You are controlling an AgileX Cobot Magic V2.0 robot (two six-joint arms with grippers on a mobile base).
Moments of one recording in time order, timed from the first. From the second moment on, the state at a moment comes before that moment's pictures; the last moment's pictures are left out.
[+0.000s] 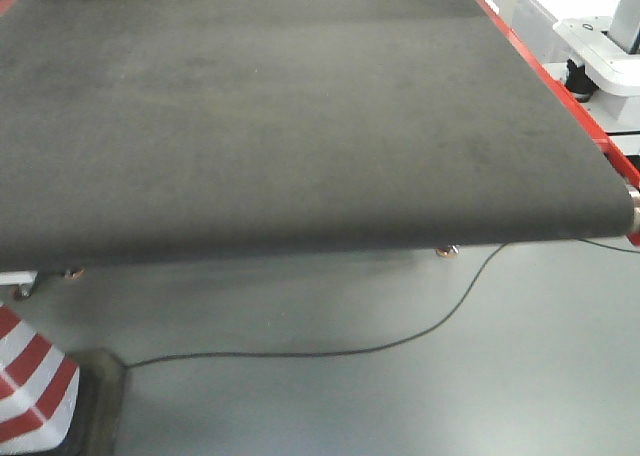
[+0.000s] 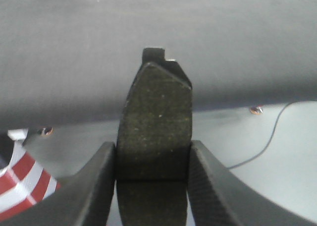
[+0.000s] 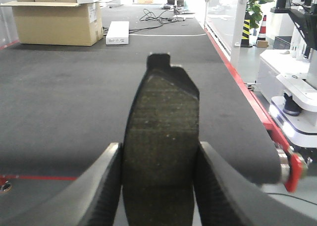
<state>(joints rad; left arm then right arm) -0.07 0.43 -0.44 -0.03 0.51 -0.06 0.15 0.16 -0.52 -0.07 0.56 0.04</state>
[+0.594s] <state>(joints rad) -0.07 0.43 -0.44 -0.03 0.50 -0.06 0.15 0.16 -0.52 -0.07 0.56 0.04</state>
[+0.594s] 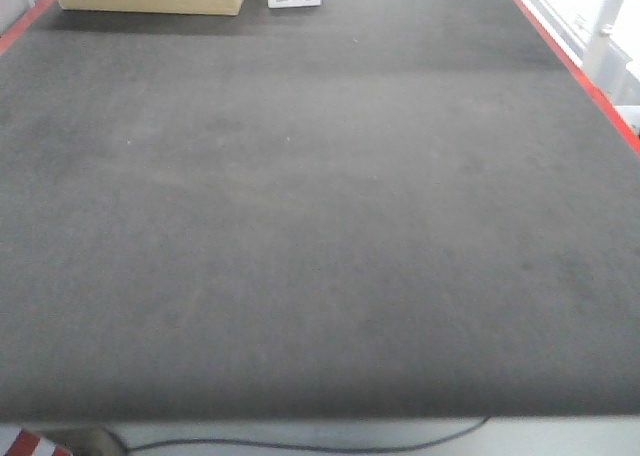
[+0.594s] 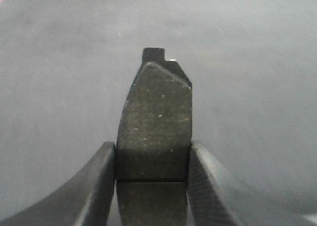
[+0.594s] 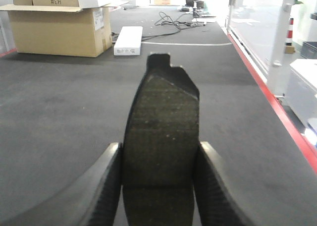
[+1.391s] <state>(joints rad) -0.07 0.43 -0.44 -0.03 0.51 -0.06 0.15 0.16 -0.52 -0.07 0.56 0.04</state>
